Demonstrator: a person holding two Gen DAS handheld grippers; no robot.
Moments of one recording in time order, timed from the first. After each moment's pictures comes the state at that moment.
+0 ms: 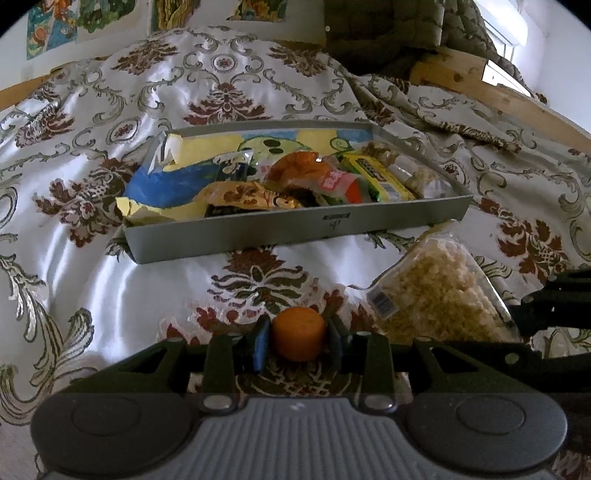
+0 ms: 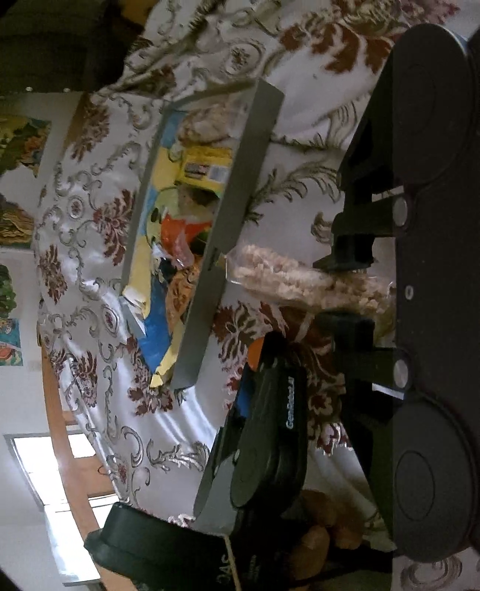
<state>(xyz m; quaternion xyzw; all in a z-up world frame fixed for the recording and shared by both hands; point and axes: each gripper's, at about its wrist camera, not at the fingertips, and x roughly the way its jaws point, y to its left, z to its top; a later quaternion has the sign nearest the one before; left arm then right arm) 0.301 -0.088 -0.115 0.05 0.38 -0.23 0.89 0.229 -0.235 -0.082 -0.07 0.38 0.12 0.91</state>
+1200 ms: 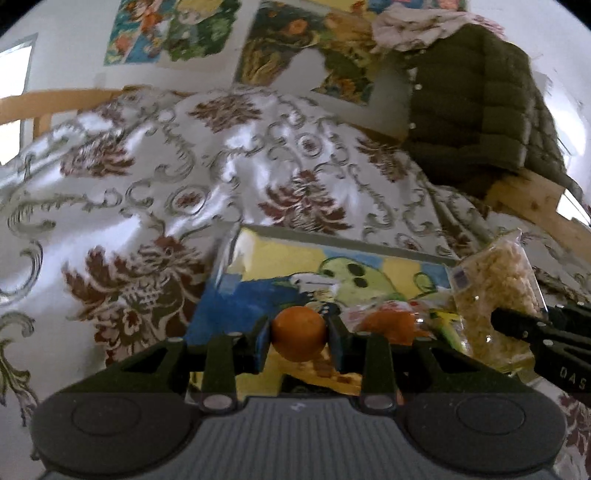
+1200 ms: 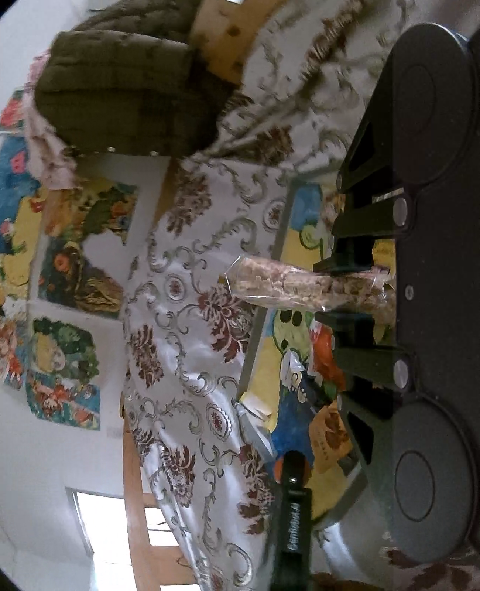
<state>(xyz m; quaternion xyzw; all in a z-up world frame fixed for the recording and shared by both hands) 0.411 -0.055 -0.094 -0.08 0.28 -0.15 0.94 0.356 -0.273 -0.063 -0.08 0.23 0.02 0.97</state>
